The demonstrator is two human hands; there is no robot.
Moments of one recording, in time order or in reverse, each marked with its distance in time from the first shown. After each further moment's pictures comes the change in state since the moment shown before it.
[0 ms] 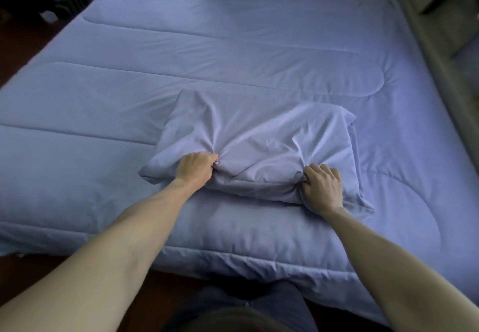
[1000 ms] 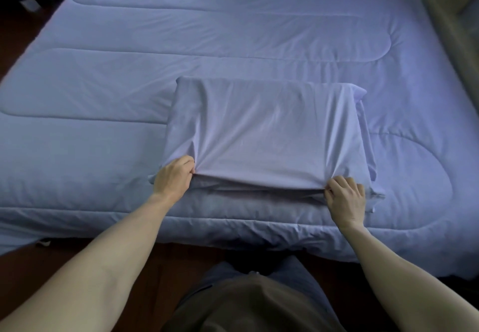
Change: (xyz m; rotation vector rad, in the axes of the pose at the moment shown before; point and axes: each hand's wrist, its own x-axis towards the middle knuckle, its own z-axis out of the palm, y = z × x) left_hand -0.114 -0.100 0.028 -0.056 0.093 0.026; right_hand -0.134 -0.036 0.011 -0.048 0.029 0.177
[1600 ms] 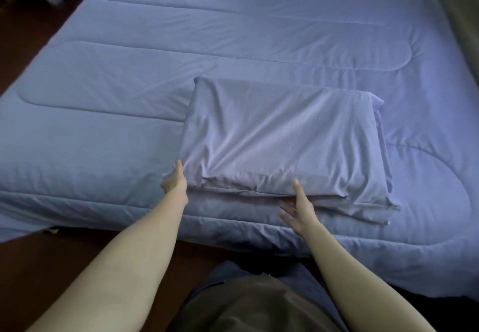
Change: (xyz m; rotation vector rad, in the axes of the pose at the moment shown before) left_hand 0.000 -0.006 0.008 -1.184 0.128 -1.560; right_hand 0.007 -0.136 0.006 1.502 -0.575 1.280
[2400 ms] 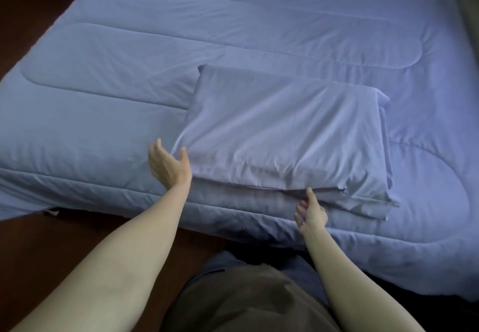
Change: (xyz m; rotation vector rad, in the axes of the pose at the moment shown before) left_hand -0.002 -0.013 -0.012 0.390 0.301 0.802; right_hand 0.006 0.021 -0.024 0.194 0.245 -0.089
